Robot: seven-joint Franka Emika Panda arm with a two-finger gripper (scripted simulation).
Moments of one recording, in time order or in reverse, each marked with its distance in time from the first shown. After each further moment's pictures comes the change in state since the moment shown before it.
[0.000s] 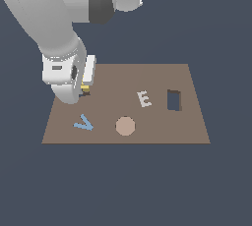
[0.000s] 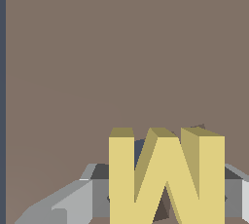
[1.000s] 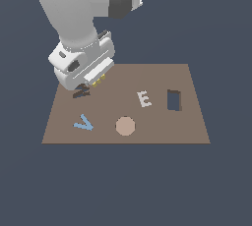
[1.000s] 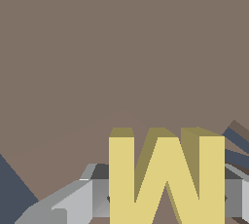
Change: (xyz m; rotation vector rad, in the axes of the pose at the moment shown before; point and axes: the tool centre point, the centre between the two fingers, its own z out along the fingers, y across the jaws) arm 0.039 -0.028 0.002 0.000 0.001 0.690
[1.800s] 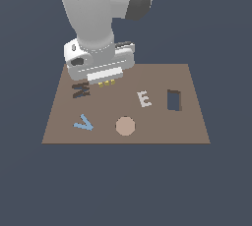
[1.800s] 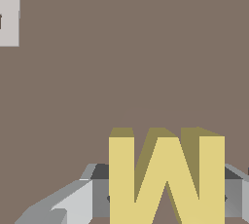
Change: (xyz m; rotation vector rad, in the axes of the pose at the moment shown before) arm 0.033 -0.024 0.002 0.000 0.000 0.590
